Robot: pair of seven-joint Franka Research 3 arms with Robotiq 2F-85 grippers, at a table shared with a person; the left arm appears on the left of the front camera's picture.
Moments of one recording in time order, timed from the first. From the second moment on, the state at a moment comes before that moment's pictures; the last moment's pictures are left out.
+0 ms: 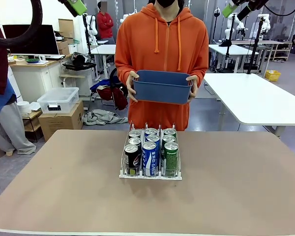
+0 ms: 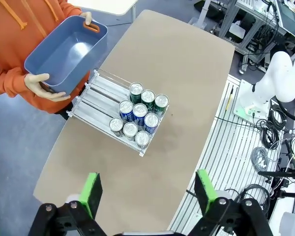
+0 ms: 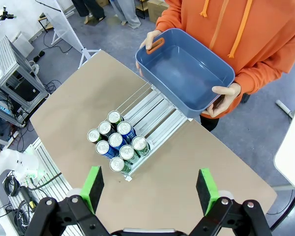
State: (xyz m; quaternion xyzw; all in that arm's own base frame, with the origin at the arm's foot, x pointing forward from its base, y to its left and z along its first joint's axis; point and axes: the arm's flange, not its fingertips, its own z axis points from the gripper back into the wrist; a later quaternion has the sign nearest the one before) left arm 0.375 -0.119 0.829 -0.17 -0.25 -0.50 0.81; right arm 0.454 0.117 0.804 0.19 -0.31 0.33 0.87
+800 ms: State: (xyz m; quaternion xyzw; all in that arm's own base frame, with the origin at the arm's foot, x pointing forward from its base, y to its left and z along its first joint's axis) left arm 0.375 -0.118 0.829 -0.17 -0.25 -0.50 0.81; right arm 0.454 0.117 0.804 0.19 -0.31 0.33 0.87
